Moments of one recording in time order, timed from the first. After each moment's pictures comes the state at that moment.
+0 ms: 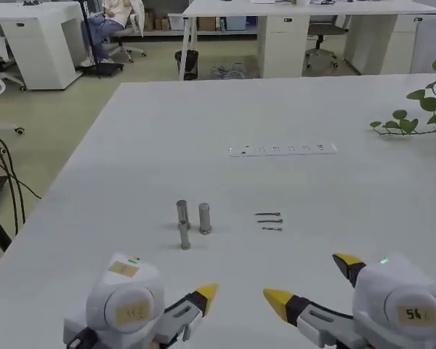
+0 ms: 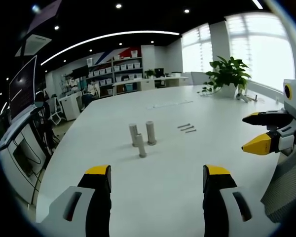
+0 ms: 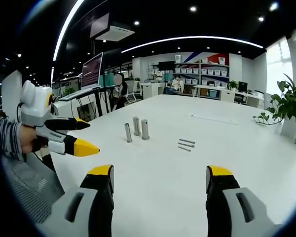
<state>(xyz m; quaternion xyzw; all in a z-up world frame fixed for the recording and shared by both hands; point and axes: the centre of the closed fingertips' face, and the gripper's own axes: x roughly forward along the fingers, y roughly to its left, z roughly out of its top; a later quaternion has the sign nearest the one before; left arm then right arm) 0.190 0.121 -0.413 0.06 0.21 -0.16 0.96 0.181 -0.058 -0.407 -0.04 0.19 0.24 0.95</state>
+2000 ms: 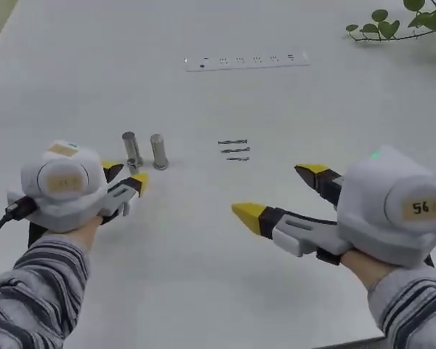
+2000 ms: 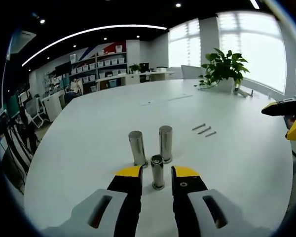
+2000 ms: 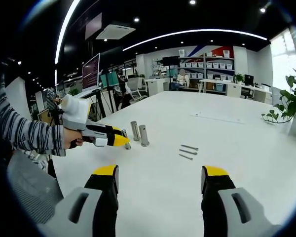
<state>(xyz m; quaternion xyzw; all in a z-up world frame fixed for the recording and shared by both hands) 0.308 0.118 -0.454 0.07 0.23 -0.24 0.94 0.222 -0.052 -0.399 -0.02 0.22 0.27 0.94</state>
